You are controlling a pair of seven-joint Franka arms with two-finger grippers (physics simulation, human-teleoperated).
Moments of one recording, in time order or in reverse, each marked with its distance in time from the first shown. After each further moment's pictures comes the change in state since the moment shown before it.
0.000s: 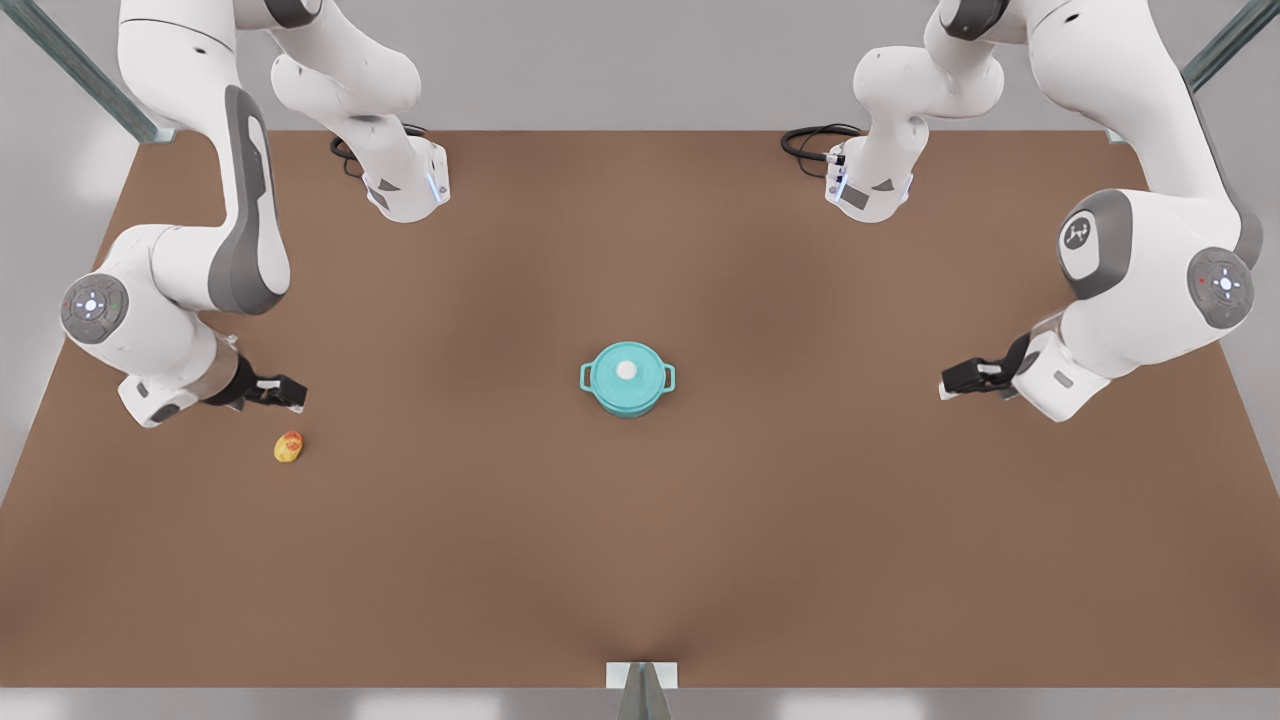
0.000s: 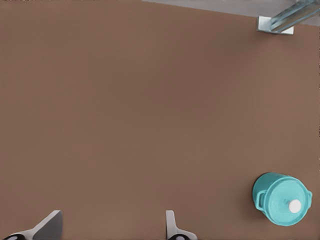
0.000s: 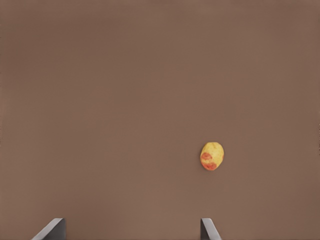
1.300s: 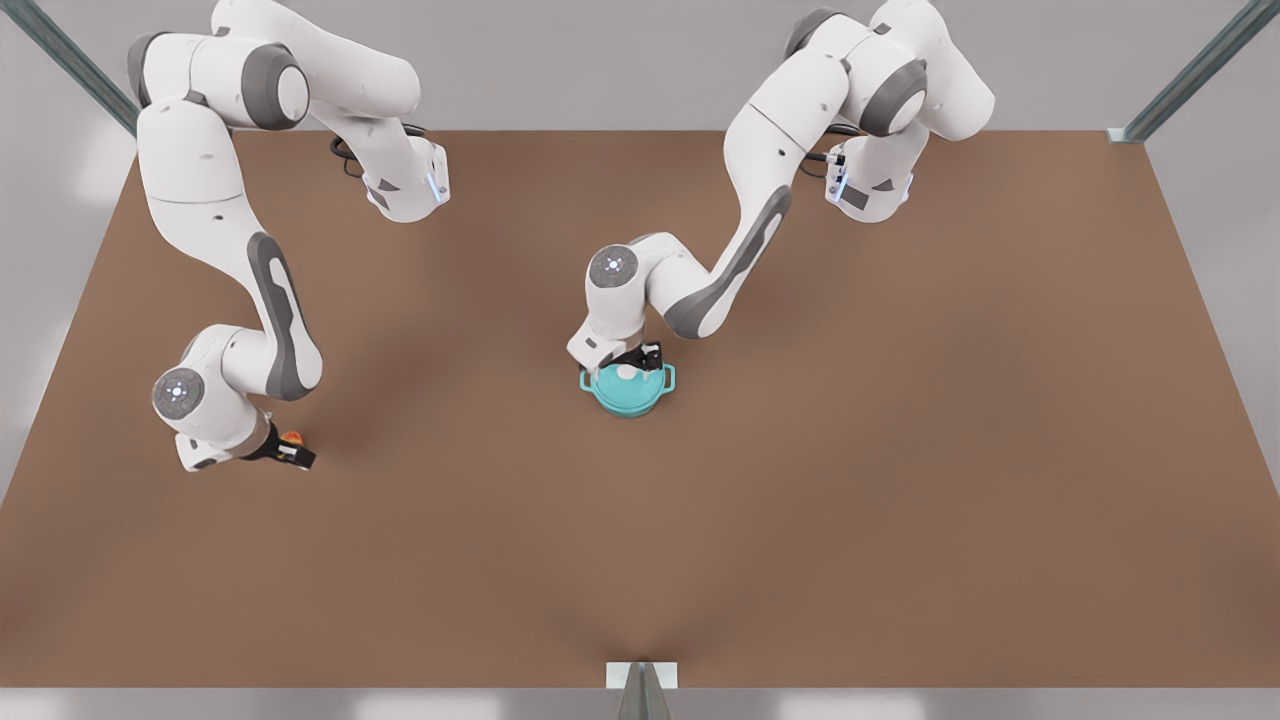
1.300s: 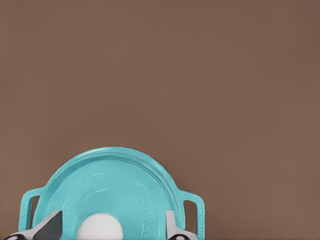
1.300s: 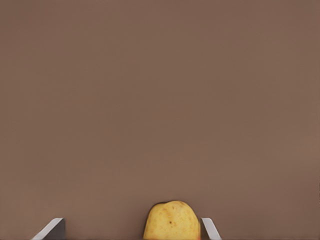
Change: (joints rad) left arm -0.776 0.495 -0.064 -0.030 0.307 0.627 -0.906; right arm -0.131 0.381 -0.027 -0.166 -0.040 0.571 0.111
